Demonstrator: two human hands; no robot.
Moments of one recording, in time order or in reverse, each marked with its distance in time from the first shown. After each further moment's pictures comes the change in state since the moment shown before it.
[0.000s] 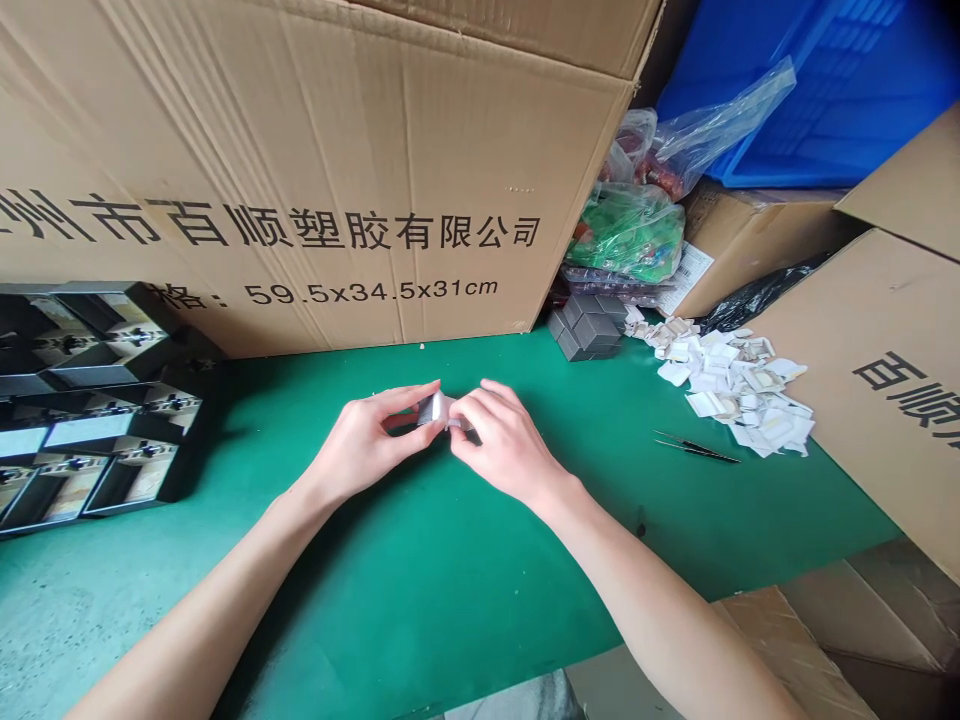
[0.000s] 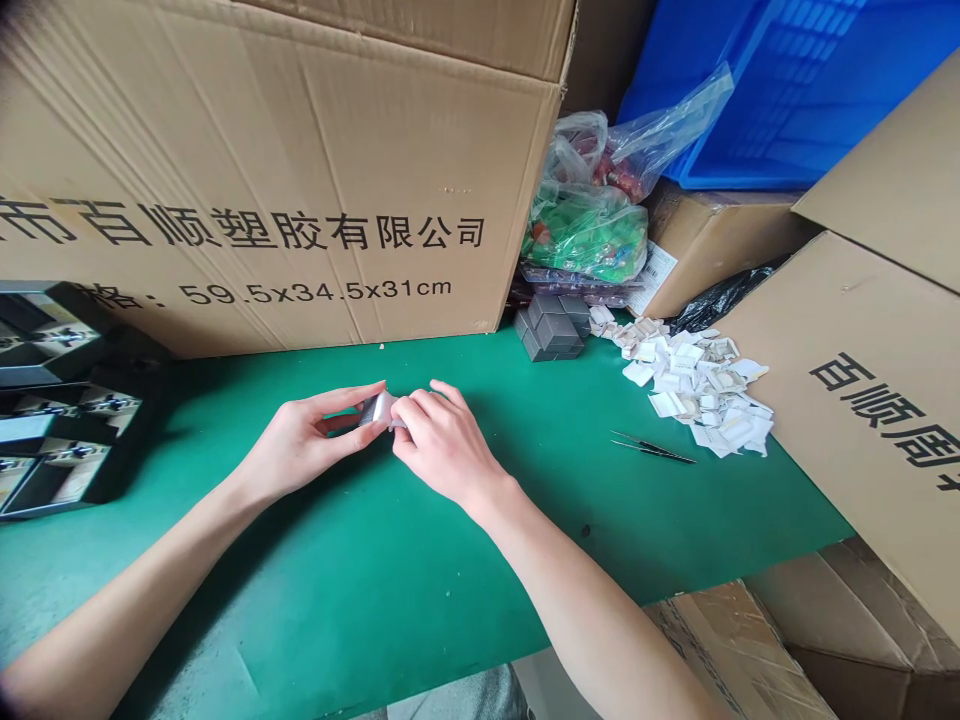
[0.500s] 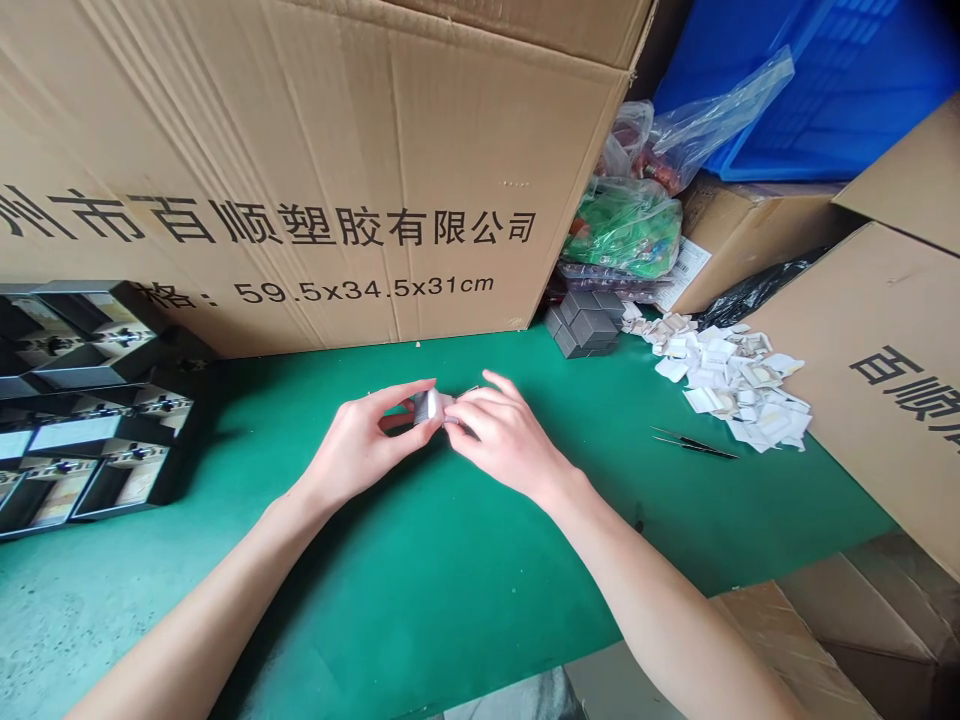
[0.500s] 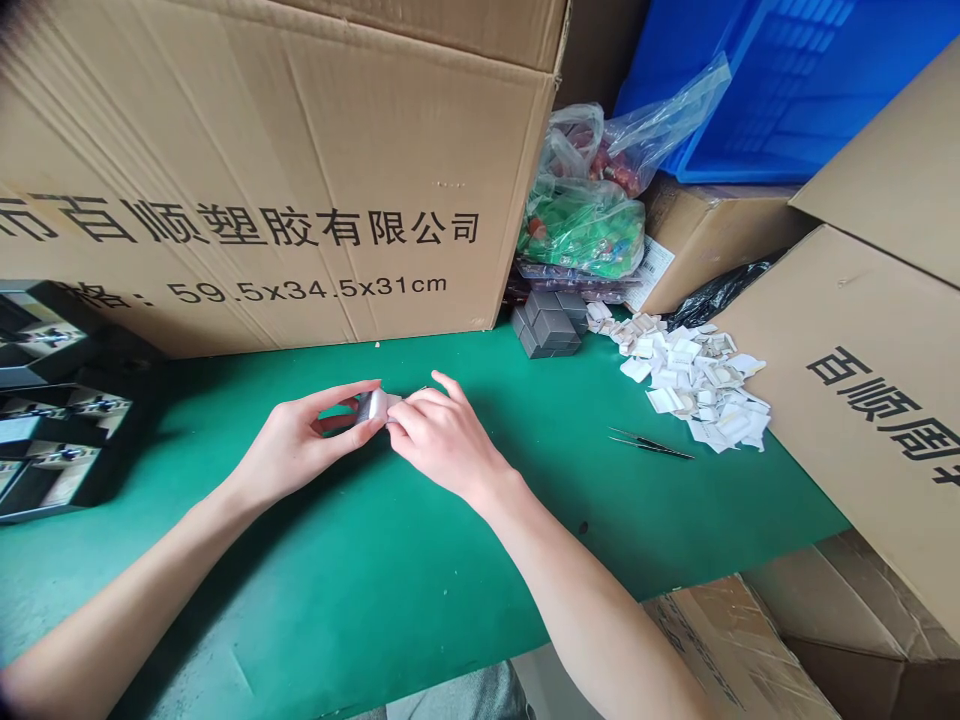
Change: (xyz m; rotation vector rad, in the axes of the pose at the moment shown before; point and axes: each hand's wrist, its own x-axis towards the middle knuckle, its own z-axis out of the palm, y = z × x) left_hand -0.001 0.007 0.003 0.048 0.042 -0.009; right_hand 0.000 0.006 -0.006 0.013 -0.039 -0.053
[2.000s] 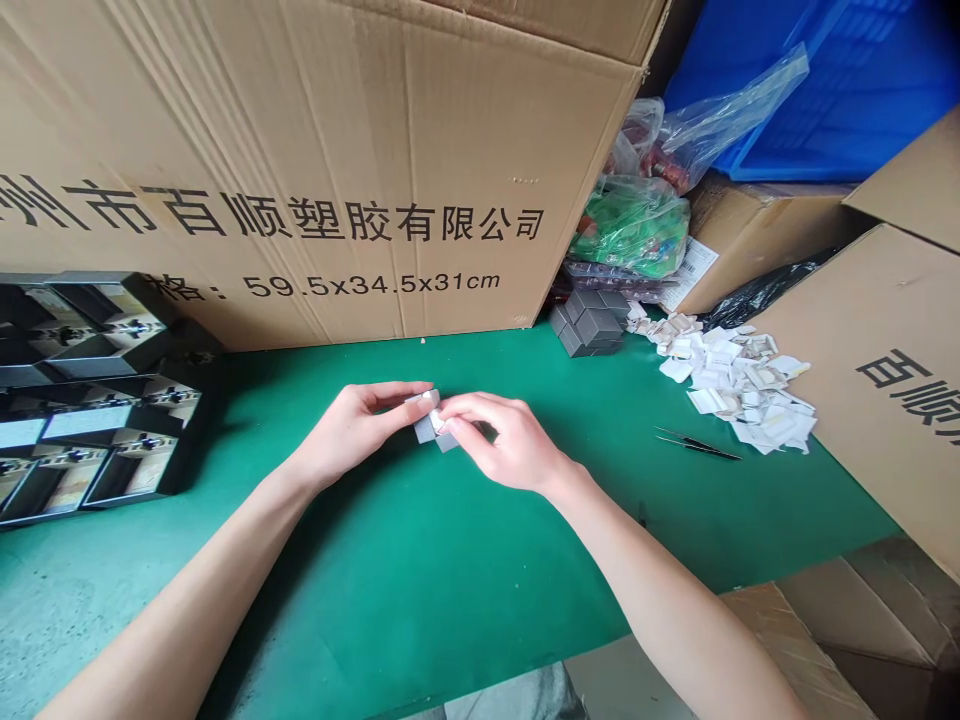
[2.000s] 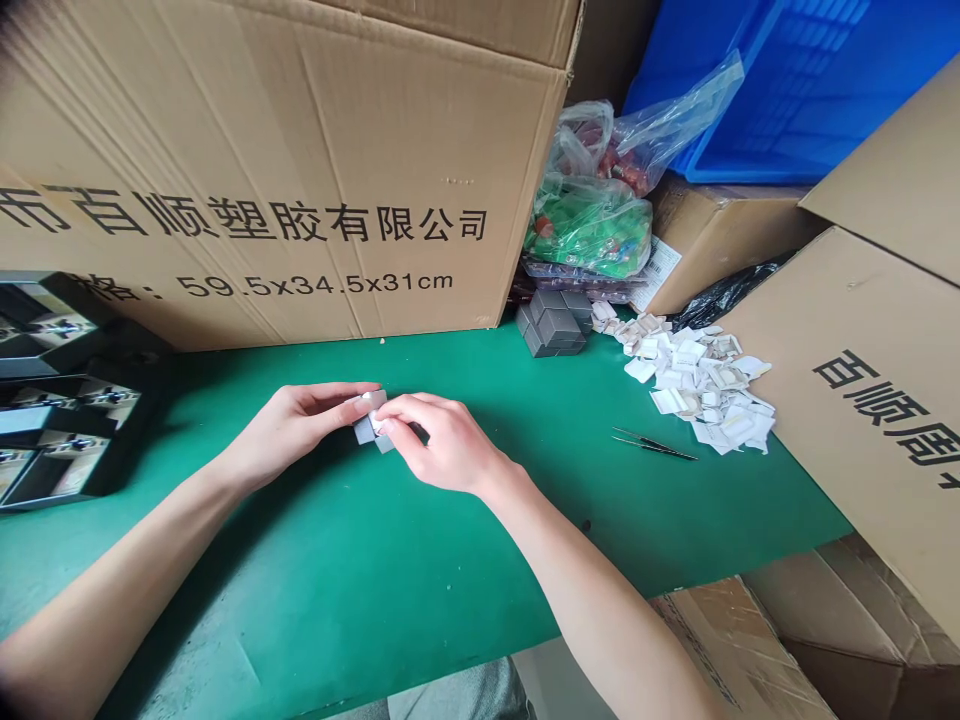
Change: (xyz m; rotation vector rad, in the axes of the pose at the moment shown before) left_hand 0.008 0.003 -0.017 -0.218 -0.114 -0.254; right_hand -0.001 -0.005 -0.008 0.565 -0.041 0.143
